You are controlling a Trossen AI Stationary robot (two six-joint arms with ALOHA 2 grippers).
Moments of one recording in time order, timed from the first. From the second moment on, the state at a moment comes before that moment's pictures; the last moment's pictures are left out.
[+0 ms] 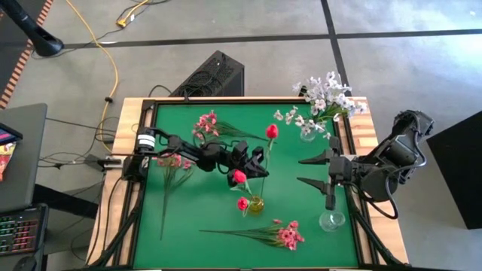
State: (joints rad) left arm 0.05 2.08 1.04 1.56 0.52 -0.68; right arm 0.76 1.20 1.51 -0.81 0.89 0.32
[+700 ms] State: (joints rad) left arm 0.07 2.08 1.09 1.54 0.69 -0.74; right arm 0.76 1.20 1.51 -0.81 0.89 0.31
